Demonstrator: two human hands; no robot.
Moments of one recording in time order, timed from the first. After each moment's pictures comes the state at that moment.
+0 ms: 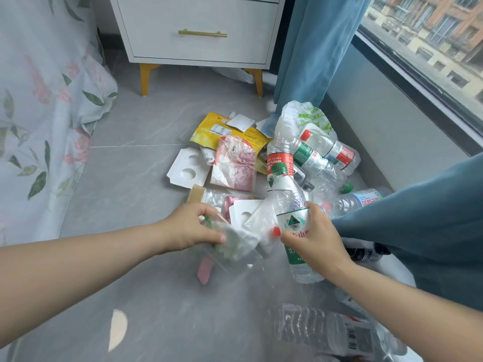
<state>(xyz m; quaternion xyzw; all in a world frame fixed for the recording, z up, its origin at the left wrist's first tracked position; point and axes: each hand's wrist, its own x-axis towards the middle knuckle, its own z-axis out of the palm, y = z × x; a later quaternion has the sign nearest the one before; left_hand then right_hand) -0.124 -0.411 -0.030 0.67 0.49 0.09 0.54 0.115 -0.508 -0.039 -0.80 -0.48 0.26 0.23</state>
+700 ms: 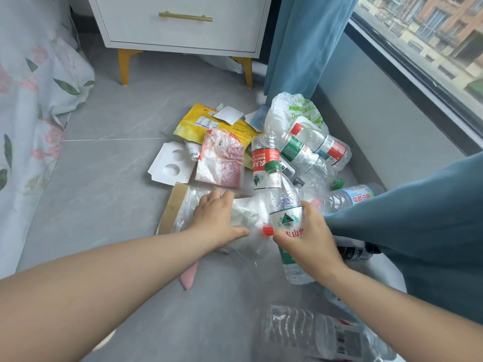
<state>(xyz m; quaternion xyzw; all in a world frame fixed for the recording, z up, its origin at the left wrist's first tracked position) -0.039 -0.403 -0.077 0.81 0.53 -0.01 0.26 0.129 -0.506 -0.059 -0.81 -0.46 0.26 0.27</state>
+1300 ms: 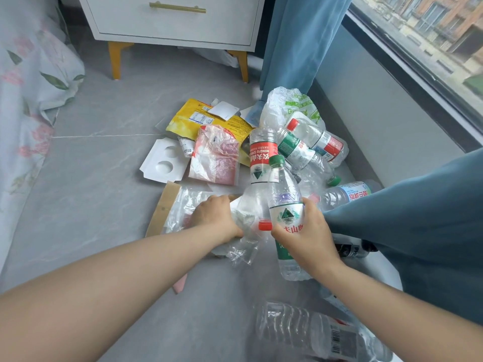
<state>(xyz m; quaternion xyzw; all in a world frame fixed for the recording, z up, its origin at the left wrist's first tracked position) -0.015 -0.398 -0.088 0.77 0.59 -0.06 0.24 0.135 -0.503 -0.061 -0.81 -0.44 0.26 0.30</state>
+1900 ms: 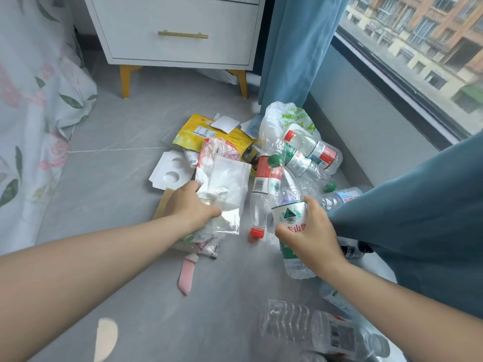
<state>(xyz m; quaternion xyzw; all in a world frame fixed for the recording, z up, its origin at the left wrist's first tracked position) -0.068 -0.383 -0.053 0.66 0.66 0.13 0.34 0.126 -0.513 -0.024 -0.80 -0.46 0.24 0.29</state>
